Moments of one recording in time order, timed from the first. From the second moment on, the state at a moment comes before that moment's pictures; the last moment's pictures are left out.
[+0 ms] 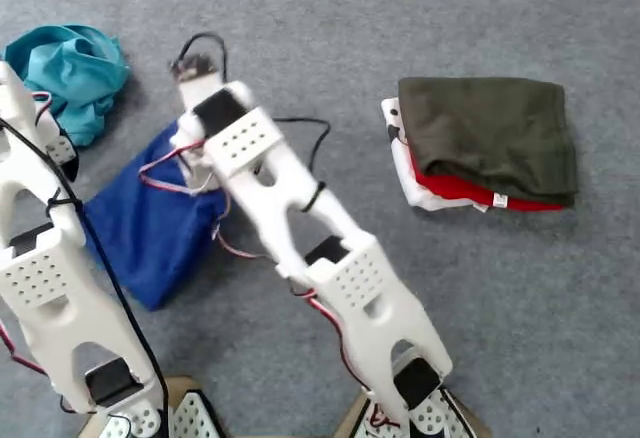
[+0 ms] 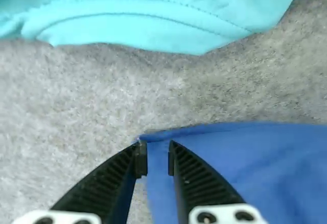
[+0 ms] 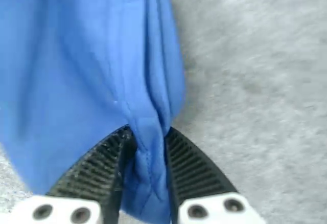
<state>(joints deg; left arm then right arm) -32.7 36.4 -41.5 99.9 7.3 -39.0 47.2 -59.6 100.7 -17.6</state>
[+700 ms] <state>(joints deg) -34.9 35.4 -16.5 95.0 11.3 -34.6 55.0 -55.0 100.1 -13.9</state>
